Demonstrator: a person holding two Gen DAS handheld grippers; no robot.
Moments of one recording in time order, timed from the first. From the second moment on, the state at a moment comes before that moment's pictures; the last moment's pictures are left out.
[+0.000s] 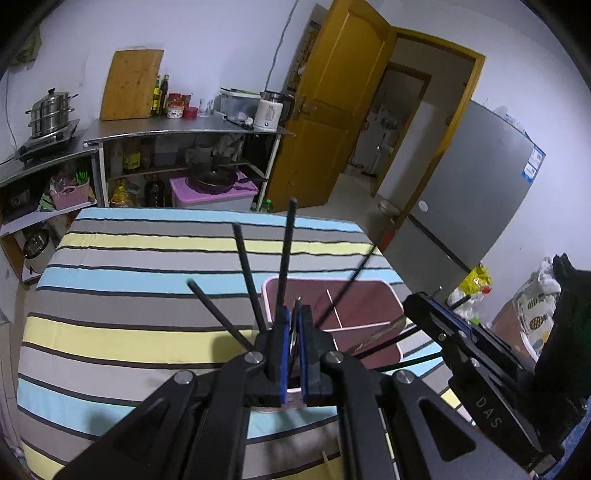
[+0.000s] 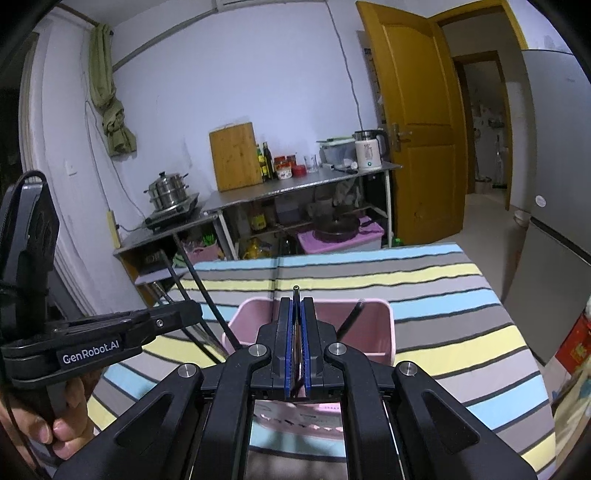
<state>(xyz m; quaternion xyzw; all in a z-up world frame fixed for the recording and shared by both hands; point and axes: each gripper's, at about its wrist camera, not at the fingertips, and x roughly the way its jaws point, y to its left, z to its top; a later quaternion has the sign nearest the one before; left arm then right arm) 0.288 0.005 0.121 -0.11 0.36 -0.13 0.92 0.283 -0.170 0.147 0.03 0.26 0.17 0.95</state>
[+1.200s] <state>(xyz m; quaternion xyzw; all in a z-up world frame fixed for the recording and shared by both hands) 0.159 0.019 0.107 -0.11 0.33 -0.13 0.93 0.165 -0.216 0.148 0.06 0.27 0.18 0.95</state>
